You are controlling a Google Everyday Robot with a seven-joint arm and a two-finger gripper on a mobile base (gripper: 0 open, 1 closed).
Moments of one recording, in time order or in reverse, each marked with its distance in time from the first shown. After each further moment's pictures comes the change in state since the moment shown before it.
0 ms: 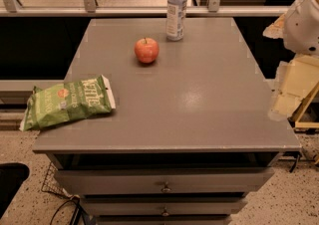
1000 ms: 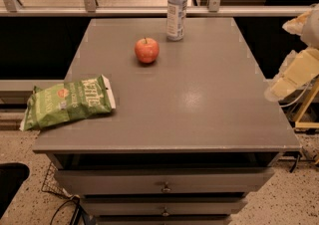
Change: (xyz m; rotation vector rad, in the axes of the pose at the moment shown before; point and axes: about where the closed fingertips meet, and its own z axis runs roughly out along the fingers) arm 0.024 -0.049 0.014 0.098 -0.211 0.212
